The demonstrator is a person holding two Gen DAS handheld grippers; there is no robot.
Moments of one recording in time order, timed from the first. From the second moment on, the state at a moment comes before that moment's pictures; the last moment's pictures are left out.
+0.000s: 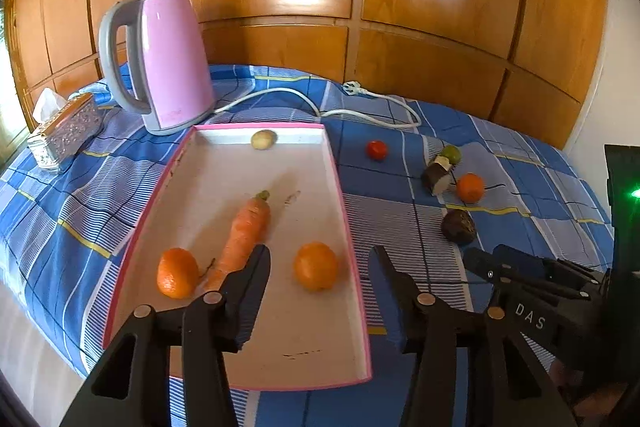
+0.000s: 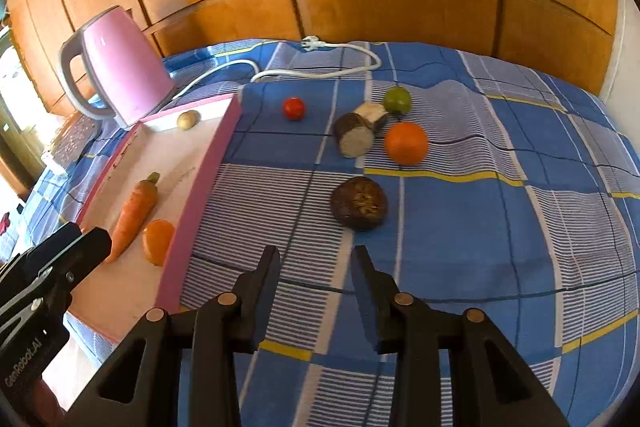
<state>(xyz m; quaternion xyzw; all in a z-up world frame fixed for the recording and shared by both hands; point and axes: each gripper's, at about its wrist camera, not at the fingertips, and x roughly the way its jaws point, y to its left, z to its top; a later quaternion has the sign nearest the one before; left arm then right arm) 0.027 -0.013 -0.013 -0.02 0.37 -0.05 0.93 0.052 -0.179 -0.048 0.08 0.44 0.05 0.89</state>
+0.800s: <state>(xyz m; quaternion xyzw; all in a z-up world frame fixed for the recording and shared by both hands) 0.047 -0.068 -0.029 0.02 0.38 -0.12 0.92 0.051 -0.249 -0.058 0.12 0.44 -0.03 0.89</state>
